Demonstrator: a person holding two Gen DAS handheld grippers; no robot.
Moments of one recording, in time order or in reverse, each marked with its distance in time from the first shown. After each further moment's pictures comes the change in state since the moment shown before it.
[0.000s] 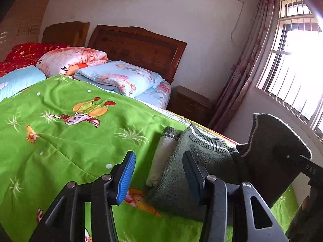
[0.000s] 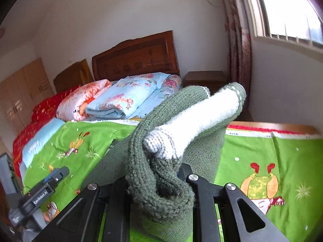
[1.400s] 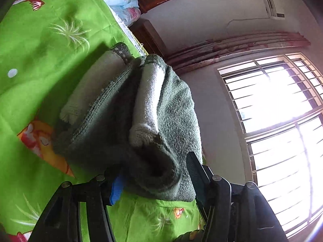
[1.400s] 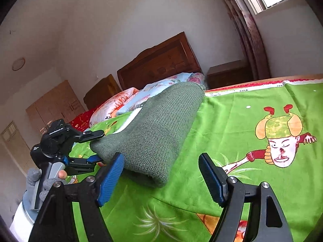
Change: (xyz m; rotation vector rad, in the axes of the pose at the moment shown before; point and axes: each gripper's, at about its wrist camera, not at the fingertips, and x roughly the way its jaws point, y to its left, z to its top) left arm 0.099 -0.001 -0.027 -0.433 0.551 -0.581; right arm -0.042 -0.088 -0.140 0.268 -0.114 0.306
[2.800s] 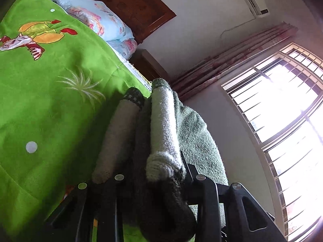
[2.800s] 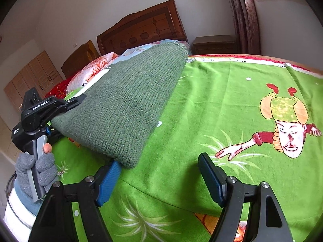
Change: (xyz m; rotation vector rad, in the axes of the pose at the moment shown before) left arm -0.013 0.014 0.030 0.159 -0.221 0.085; right arm 0.064 -0.001 -0.005 -0.042 0.271 -0.178
